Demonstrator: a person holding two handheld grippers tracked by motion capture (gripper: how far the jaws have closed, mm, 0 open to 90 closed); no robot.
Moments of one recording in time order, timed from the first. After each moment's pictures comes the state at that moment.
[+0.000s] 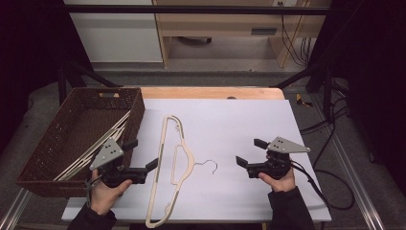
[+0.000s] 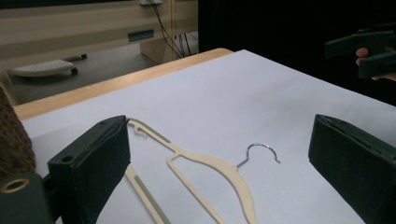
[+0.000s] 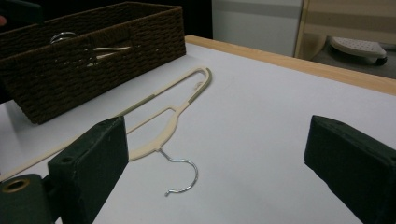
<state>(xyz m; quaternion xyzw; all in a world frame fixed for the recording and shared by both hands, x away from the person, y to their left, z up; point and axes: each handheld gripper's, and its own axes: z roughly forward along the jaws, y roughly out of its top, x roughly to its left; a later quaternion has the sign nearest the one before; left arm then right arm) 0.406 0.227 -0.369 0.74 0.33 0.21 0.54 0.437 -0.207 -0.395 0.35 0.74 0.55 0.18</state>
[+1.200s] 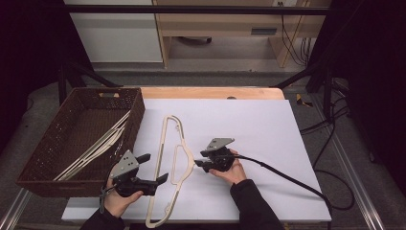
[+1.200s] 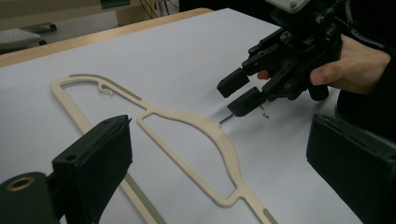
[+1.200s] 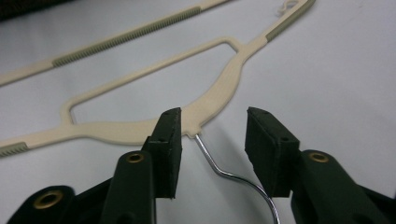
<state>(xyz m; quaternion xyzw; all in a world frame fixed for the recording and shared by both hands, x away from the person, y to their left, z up) 0.408 0.215 -0.415 0.78 0.32 0.18 0.51 0.501 -0.080 -0.471 0.26 0.86 0.42 0.11</state>
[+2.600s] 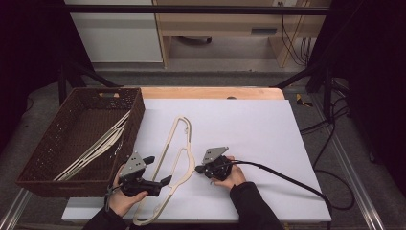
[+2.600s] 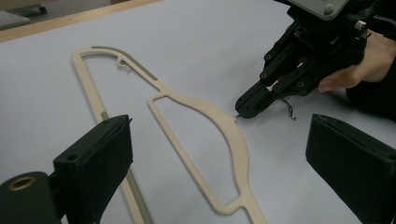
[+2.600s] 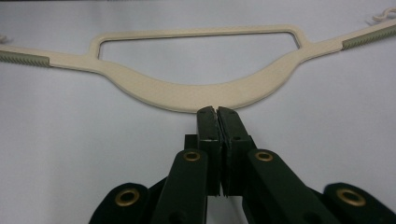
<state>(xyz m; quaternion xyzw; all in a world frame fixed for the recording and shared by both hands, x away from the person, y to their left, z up) 0.415 0.204 -0.429 0.80 0.31 0.16 0.48 0.486 -0.076 -0.485 0.17 0.90 0.40 0.09</state>
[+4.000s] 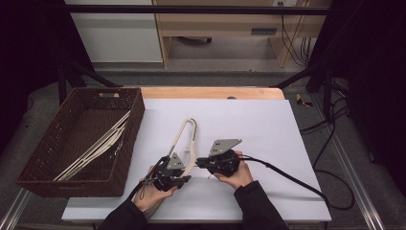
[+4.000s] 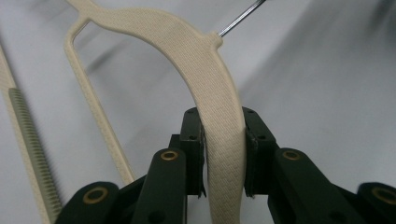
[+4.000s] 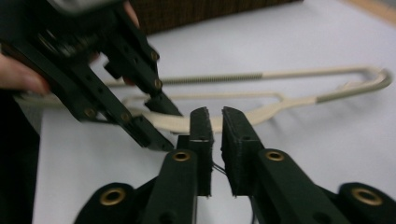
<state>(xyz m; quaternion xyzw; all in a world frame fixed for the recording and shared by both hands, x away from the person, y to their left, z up) 0.440 0.129 -0.451 0.89 0.29 0.11 0.34 0.468 -0.093 -0.419 0.18 0.86 0.47 0.09</state>
